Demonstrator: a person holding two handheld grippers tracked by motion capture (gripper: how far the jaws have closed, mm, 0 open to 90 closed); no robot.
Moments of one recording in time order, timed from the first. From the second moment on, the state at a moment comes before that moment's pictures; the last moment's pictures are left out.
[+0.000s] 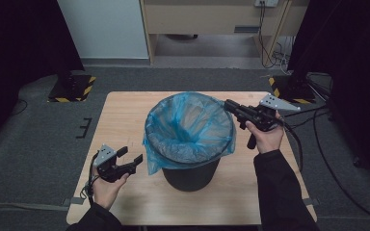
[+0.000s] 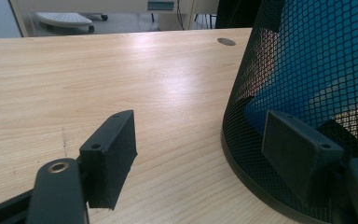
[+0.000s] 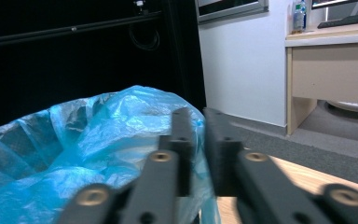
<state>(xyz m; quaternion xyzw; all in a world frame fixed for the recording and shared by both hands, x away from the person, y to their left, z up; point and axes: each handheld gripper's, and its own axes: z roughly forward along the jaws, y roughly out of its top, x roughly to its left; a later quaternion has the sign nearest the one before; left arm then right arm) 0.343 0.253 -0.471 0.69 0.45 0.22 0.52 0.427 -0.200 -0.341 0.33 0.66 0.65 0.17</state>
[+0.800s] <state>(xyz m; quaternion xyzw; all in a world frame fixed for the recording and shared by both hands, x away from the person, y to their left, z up) 0.343 0.251 -0.473 0.70 0.45 0.21 0.51 0.425 -0.194 -0.311 0.32 0.64 0.68 0.19</state>
